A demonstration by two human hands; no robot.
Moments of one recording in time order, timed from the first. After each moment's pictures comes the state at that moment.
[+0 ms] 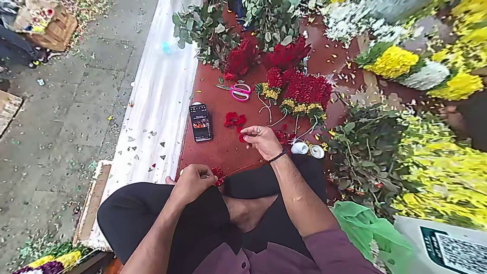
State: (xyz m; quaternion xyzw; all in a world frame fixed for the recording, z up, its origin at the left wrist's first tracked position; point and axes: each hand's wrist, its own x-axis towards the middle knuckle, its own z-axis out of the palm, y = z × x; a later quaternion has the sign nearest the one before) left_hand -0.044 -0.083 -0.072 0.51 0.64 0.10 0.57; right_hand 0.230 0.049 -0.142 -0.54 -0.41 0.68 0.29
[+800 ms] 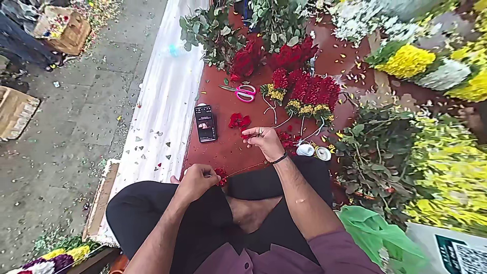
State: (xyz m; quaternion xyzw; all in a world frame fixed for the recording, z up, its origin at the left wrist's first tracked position) left_hand -0.044 -0.083 -0.075 0.50 0.65 0.10 0.57; right_hand 0.224 0.045 -0.136 -0.51 -0.46 0.65 0.31
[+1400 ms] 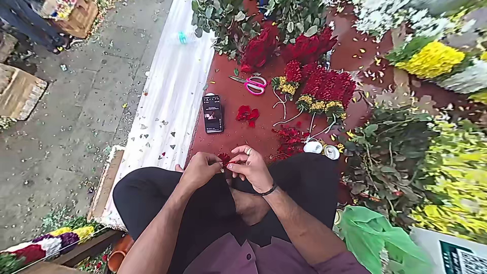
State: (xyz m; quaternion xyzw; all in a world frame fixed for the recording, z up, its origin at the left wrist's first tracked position) left_hand -0.044 -0.083 -0.074 0.46 0.67 0.14 0.57; right_hand 0.167 -0.058 -0.091 -0.49 -0.38 0.73 0.27
